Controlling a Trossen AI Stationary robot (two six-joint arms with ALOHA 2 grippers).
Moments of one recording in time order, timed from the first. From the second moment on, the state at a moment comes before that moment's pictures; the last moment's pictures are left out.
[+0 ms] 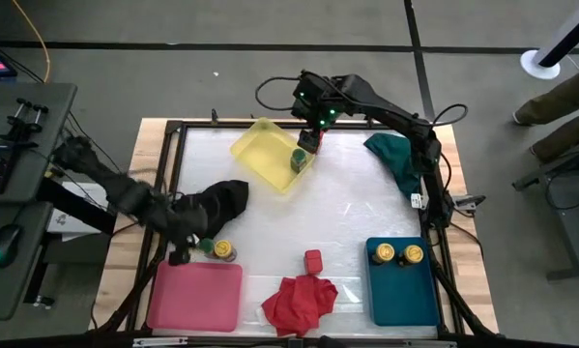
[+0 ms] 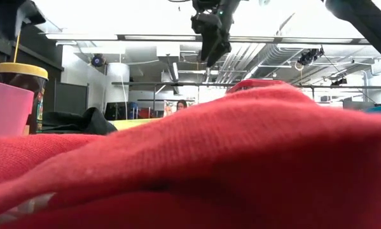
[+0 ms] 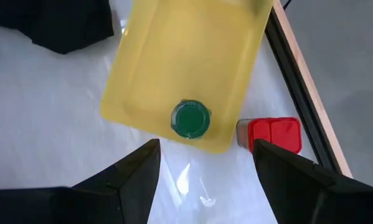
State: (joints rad) left arm -0.60 1.04 0.98 -1.10 -0.13 -0.68; right arm -0.43 2.08 2.35 -1.41 -0.05 -0.06
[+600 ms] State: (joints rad) left arm -0.71 1.32 0.98 -1.10 -0.26 -0.65; right arm -0.43 2.07 2.35 -1.39 -0.05 -0.08
